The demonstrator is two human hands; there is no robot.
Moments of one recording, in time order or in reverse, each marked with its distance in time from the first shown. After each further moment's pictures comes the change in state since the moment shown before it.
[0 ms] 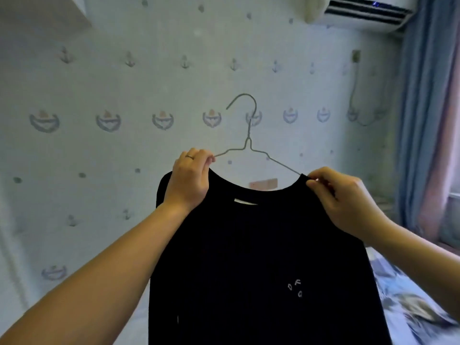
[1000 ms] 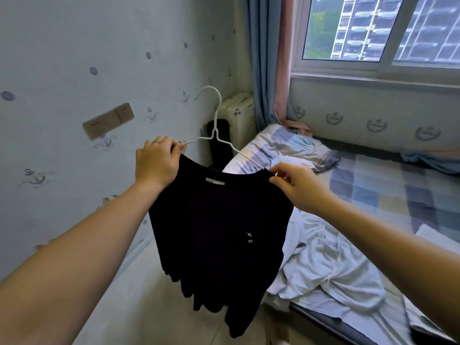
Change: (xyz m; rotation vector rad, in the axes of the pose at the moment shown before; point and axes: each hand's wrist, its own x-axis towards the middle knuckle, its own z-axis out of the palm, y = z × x) left_hand -0.055 -0.012 0.519 -0.299 -0.629 -0.023; right_hand -0.137 0.304 0.106 -0.291 -0.302 0.861
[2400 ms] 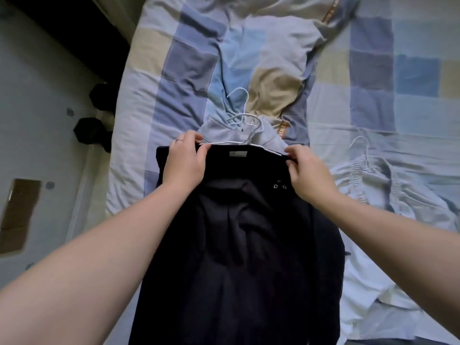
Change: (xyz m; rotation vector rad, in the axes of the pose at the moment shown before) left_hand 0.129 0.011 0.766 -0.354 -0.836 0.008; right_hand 0.208 0.569 0.349 -0.071 -0.080 0.883
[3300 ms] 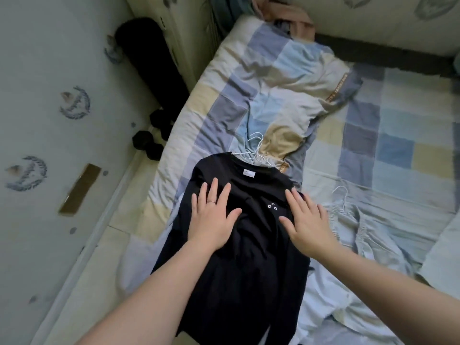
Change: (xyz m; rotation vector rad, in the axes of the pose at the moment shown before) left_hand -0.165 0.110 -0.079 0.297 -0.208 -0.140; right_hand -0.117 -0.042 -0.112 -0.332 -0.267 -0.137
